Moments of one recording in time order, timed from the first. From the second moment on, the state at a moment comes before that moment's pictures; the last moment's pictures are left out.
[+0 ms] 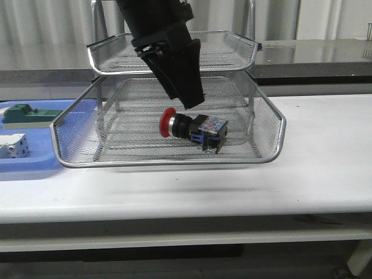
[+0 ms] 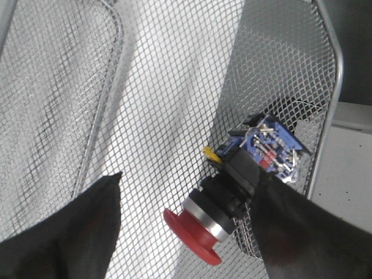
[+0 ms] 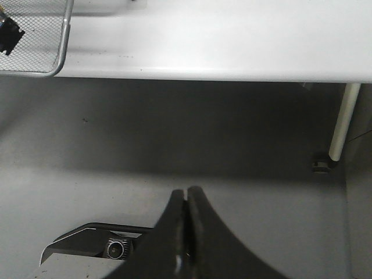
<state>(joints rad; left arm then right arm) -0.56 2.03 -1.88 -0.31 1.24 0.74 0.15 0.61 -0.80 0.01 1.14 0.11</state>
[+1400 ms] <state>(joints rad) -0.16 1.39 -1.30 -0.32 1.05 0.56 0.15 0.61 -0.80 0.01 1.14 0.11</state>
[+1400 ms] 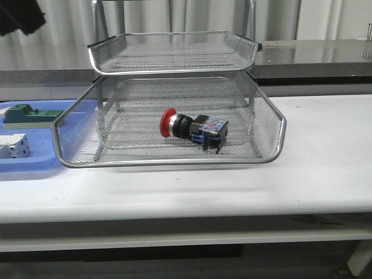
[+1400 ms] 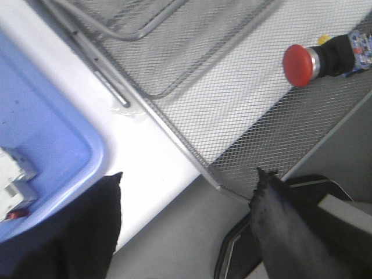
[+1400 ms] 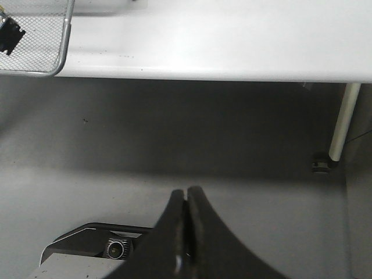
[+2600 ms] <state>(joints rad) -0.08 0.28 -0.23 -0.56 0.05 0.56 0.15 0.61 -0.80 0.01 1.14 0.11</state>
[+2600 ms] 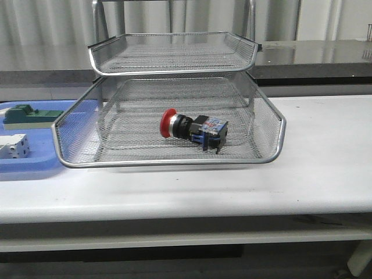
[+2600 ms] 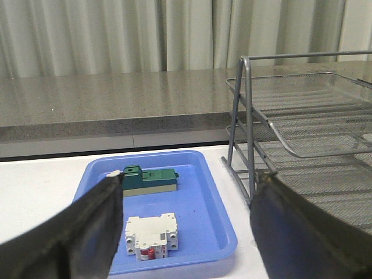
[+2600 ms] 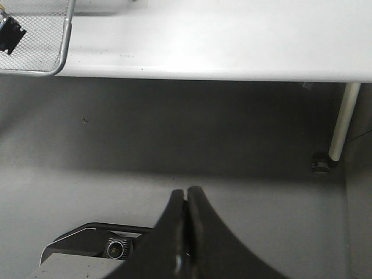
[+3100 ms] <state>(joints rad) -0.08 0.28 -0.23 -0.56 0.05 0.56 0.15 0.61 -0.80 0.01 1.14 0.11</state>
